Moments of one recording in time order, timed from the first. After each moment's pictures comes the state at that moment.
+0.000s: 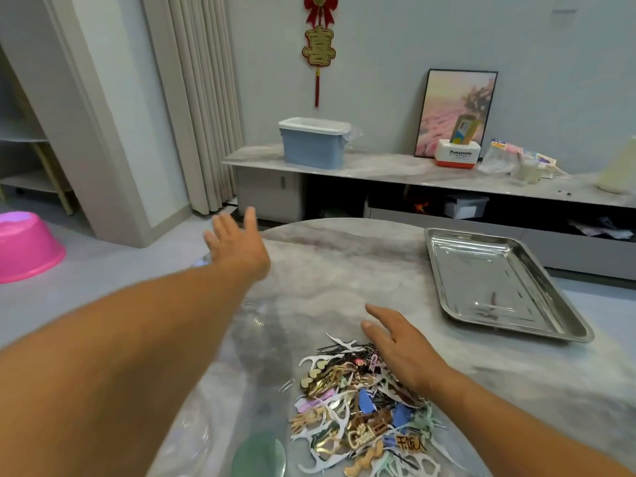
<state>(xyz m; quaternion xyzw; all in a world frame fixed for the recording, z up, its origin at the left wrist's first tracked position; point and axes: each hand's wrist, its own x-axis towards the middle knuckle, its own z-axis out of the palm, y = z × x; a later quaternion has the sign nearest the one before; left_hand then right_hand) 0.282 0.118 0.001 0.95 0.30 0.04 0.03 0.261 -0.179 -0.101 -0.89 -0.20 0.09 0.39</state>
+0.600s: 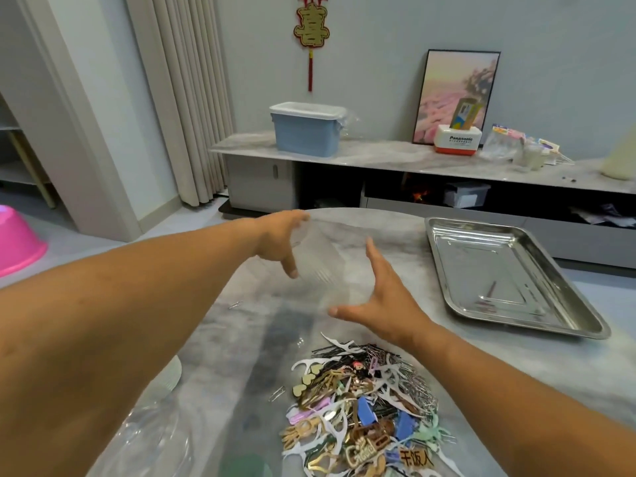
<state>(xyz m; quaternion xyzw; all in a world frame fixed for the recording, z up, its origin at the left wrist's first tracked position) 0.335 0.107 0.009 0.97 0.02 -0.10 0.21 0.304 -0.142 -0.072 -0.87 -0.23 0.03 0.43</state>
